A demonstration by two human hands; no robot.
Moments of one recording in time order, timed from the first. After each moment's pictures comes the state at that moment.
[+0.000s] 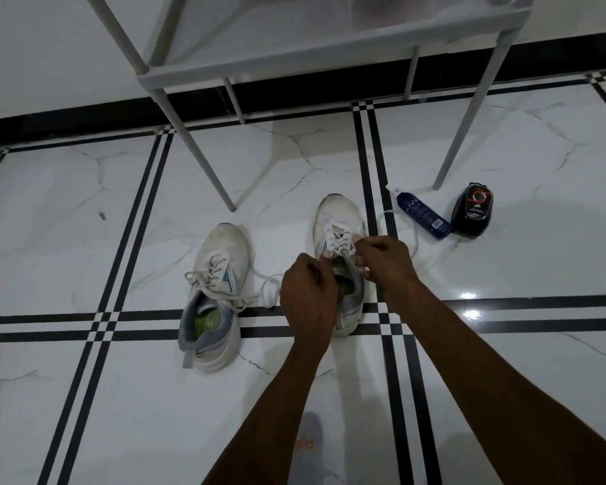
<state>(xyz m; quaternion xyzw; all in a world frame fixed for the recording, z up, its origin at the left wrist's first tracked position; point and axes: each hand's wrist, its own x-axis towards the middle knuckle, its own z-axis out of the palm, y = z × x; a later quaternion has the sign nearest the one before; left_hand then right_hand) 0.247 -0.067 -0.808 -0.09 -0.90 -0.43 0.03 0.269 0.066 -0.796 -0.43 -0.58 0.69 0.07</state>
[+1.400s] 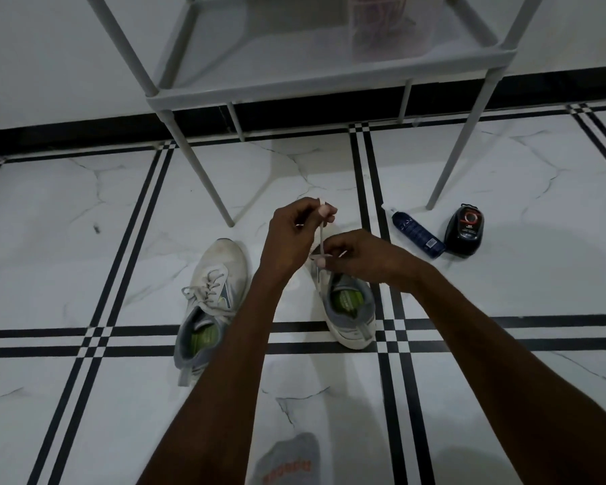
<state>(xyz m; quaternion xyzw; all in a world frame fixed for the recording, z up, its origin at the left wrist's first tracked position) 0.153 -0.052 -0.726 -0.27 -0.74 -0.60 -0.16 0.248 0.082 -0.729 -0.10 -0.83 0.54 -0.13</state>
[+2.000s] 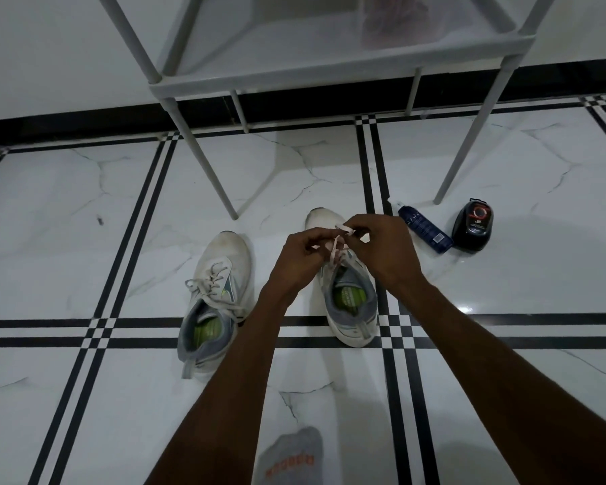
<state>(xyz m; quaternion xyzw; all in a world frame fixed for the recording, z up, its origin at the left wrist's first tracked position) 0.165 -0.066 -0.773 -0.21 -0.75 -0.57 -0.27 0.248 0.084 -0.769 -0.14 -0.88 0.40 0.19</state>
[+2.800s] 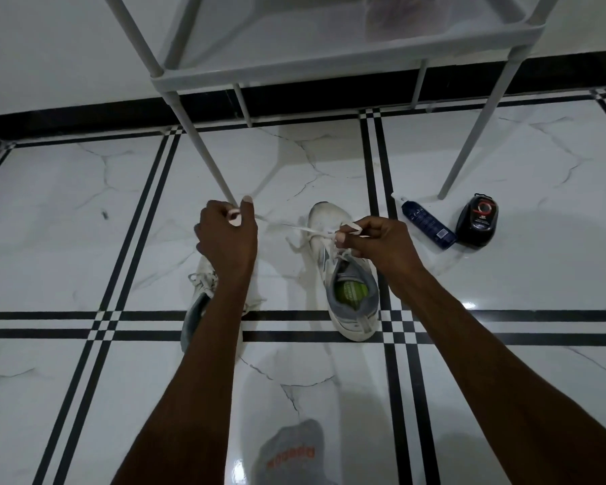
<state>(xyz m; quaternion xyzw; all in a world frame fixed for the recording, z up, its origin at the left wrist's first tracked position) 0.121 -0.117 -0.749 0.02 -0.89 -0.45 0.09 0.254 0.077 -0.768 -0.25 -0.63 0.73 0.11</state>
